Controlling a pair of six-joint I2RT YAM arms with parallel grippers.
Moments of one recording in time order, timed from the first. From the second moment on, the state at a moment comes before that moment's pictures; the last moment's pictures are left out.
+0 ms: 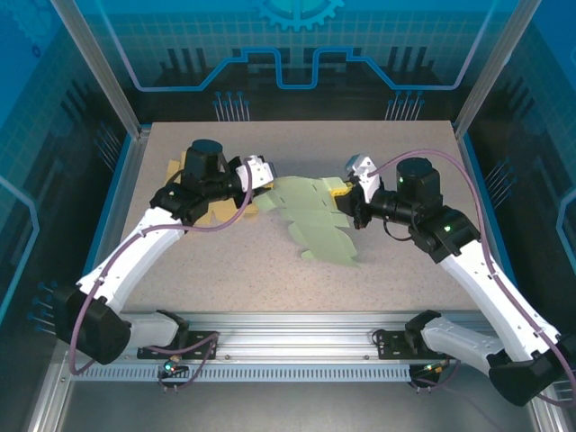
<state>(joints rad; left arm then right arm) -0.38 1.29 1.17 -0.37 0.44 0.75 0.47 1.01 1.13 -0.51 -0.48 -0.14</state>
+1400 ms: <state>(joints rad) -0.69 1.90 1.59 -0.41 -0.31 0.87 0.03 1.06 0.87 -0.50 -0.30 0.37</state>
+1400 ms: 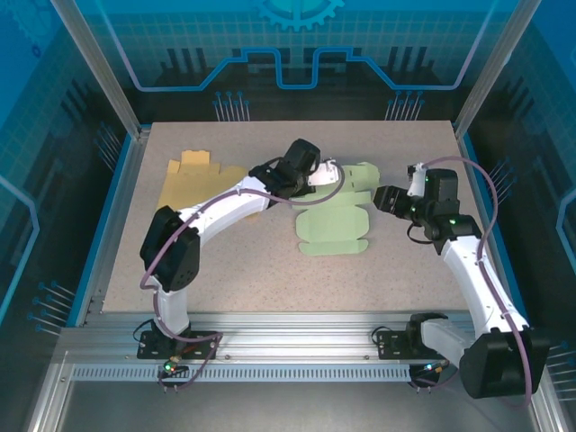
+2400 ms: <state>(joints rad) -0.80 1.90 1.17 0.19 -0.60 1.01 0.18 1.44 1.18 -0.55 -0.33 0.45</state>
